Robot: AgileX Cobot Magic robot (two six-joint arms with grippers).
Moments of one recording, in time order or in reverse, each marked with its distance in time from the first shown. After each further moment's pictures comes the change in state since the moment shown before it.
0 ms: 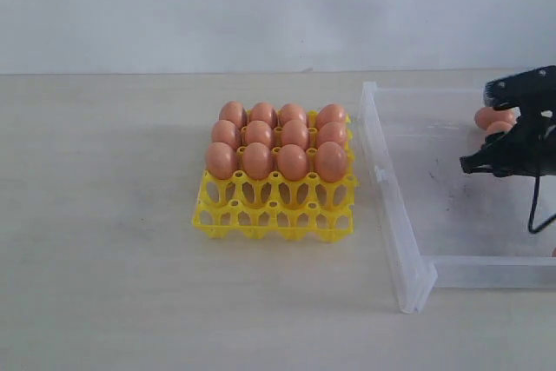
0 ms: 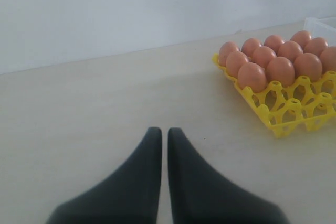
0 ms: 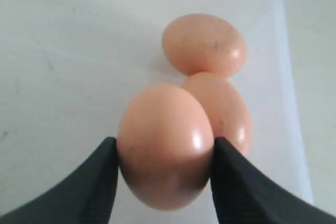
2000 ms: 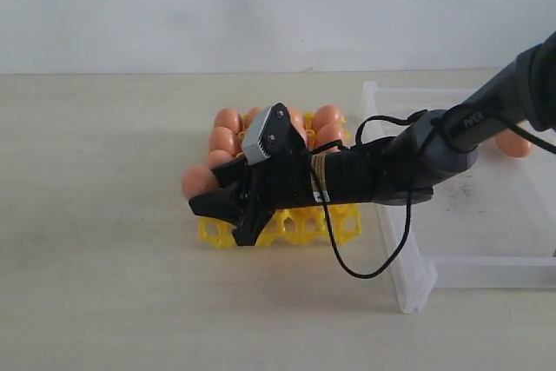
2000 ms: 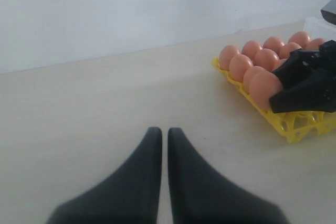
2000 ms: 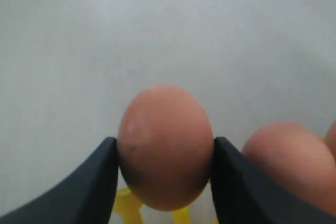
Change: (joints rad) left arm 0.000 0.000 0.000 0.000 0.000 0.000; right arm 0.497 0.346 -0.373 -1.258 -0.627 0.967
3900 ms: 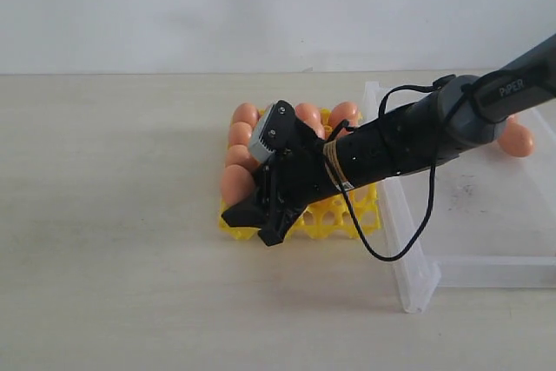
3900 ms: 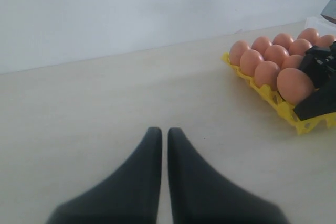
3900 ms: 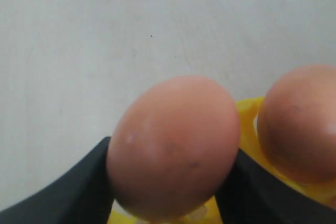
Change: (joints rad) left arm 0.000 0.000 0.000 0.000 0.000 0.000; right arm -0.039 -0.100 -0.004 -0.377 0.246 0.321
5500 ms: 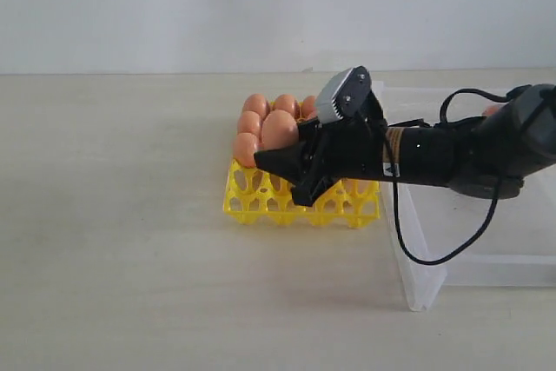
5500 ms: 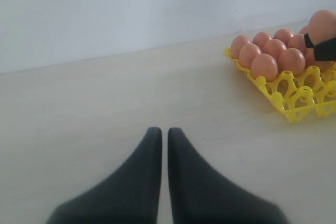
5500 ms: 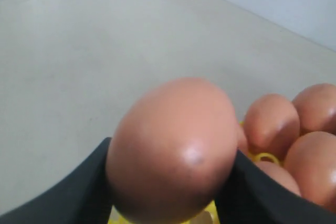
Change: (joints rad) left arm 0.000 0.000 0.000 0.000 0.000 0.000; right arm -0.119 -0.120 0.240 0.521 -0.234 -0.409
